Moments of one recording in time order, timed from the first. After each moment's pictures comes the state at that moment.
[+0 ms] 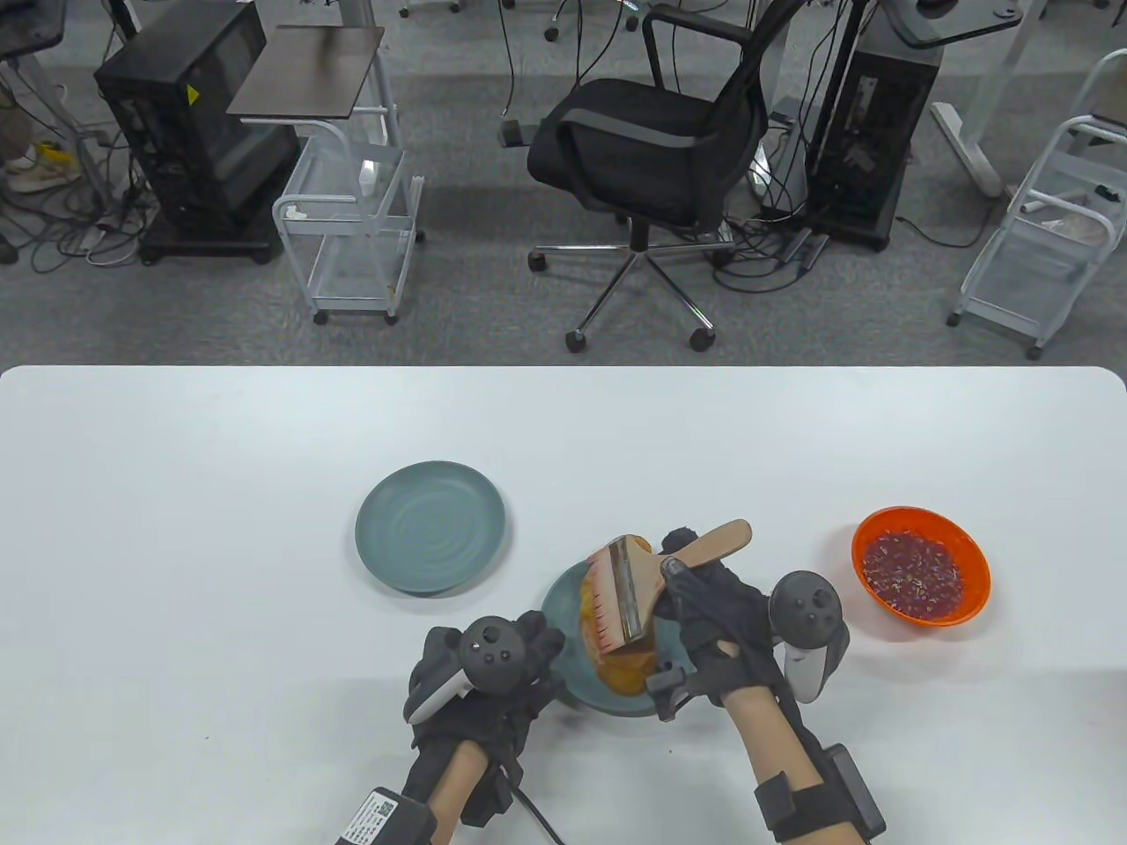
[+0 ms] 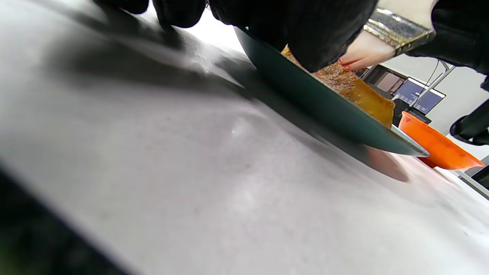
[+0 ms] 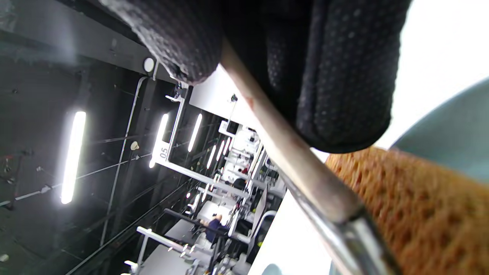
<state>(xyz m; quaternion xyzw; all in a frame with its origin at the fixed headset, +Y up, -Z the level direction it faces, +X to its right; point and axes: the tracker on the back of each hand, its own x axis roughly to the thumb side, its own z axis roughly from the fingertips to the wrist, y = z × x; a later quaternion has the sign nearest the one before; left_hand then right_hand) -0.119 -0.790 -0.298 -0.18 -0.15 0.24 0.94 0.175 -0.737 -0.337 0.02 -0.12 0.81 0.57</state>
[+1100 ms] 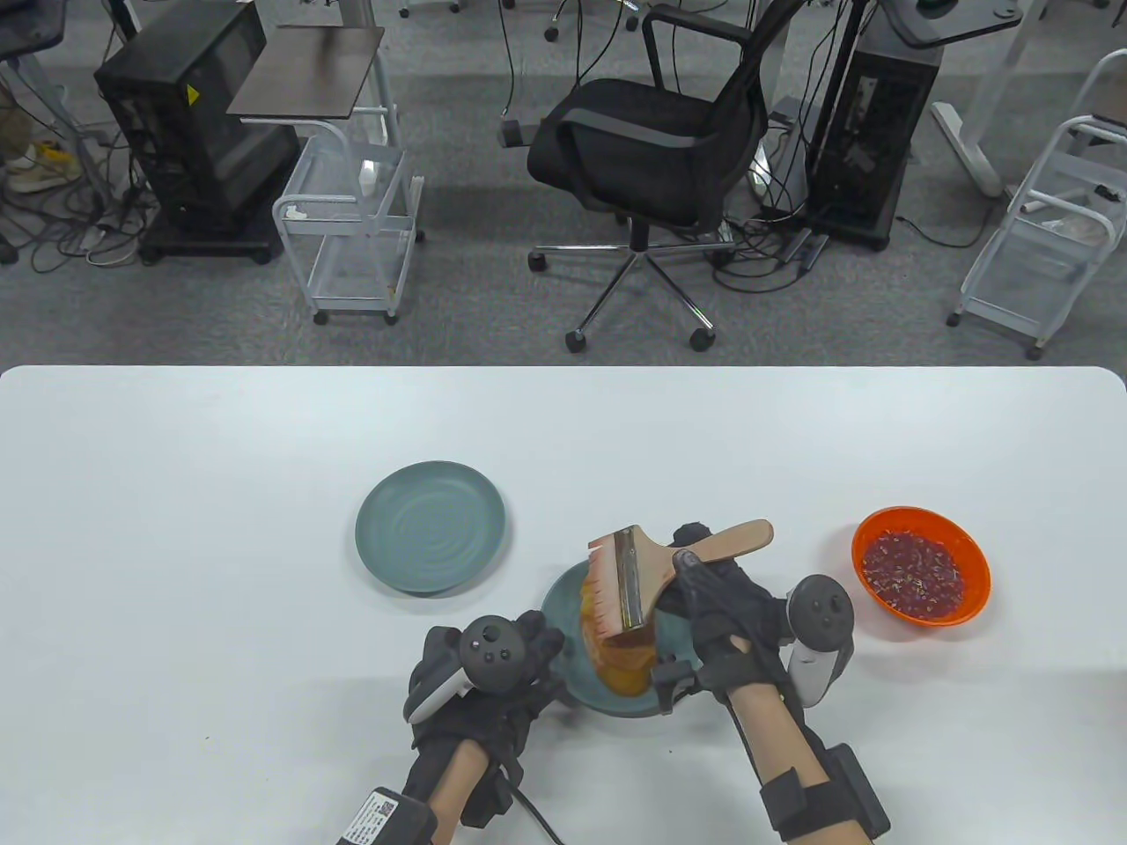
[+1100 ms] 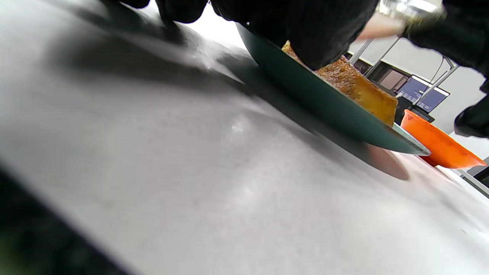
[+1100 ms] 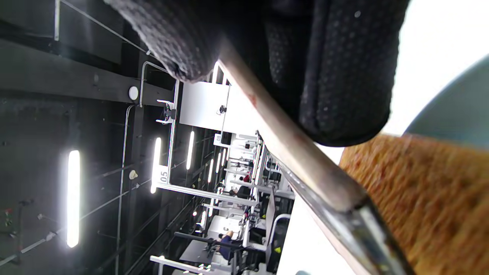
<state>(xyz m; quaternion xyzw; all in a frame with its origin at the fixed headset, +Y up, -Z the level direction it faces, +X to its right) -0.119 -0.791 -0.298 -0.18 -0.15 0.24 0.94 0.187 -0.750 -0.339 -0.02 -0.10 0.76 0.64</state>
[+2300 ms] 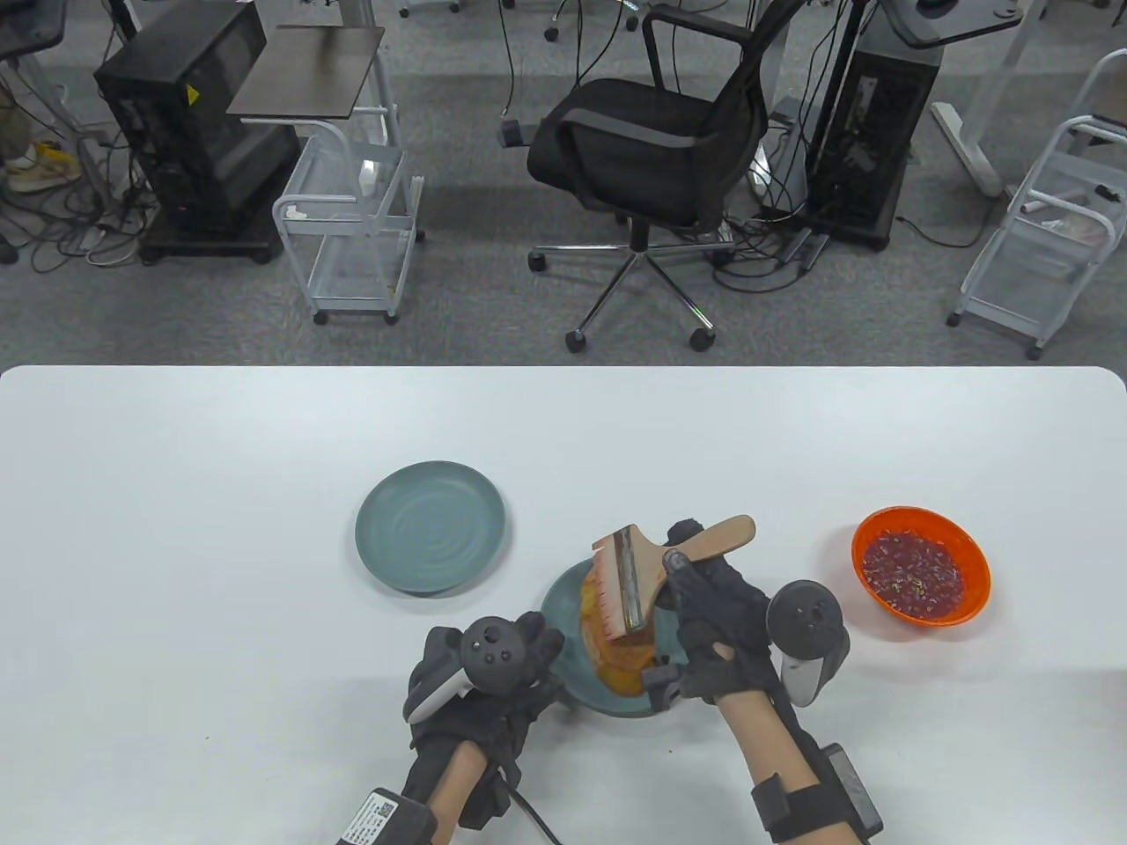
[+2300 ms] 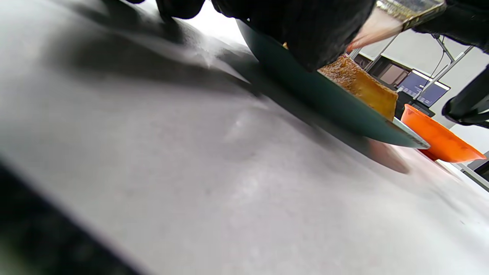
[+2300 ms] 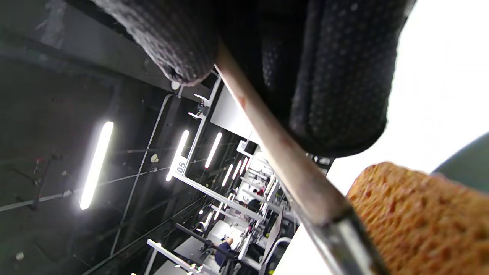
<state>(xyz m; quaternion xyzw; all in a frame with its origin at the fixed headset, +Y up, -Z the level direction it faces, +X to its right) -0.119 -0.791 -0.297 -0.19 -0.15 0.23 0.94 0.162 -0.736 -0.333 0.04 -0.17 0.81 0.56</state>
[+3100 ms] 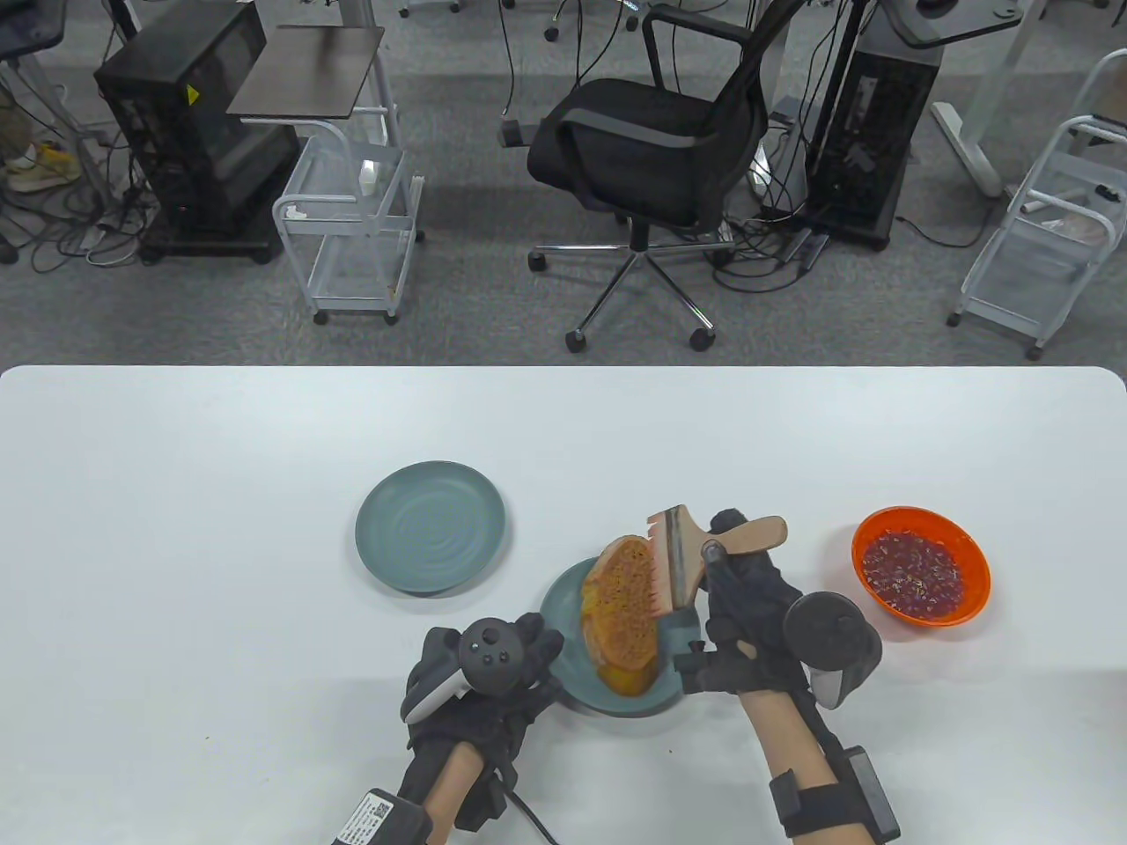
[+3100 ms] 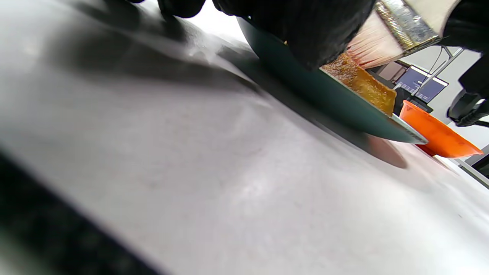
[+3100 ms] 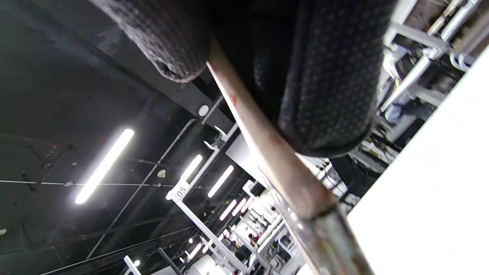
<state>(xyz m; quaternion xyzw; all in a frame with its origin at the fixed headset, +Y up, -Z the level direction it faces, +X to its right) -0.120 -0.791 -0.296 -0.20 -0.16 0.23 0.94 0.199 -0.722 -0.328 0.04 -0.28 0.84 0.47</state>
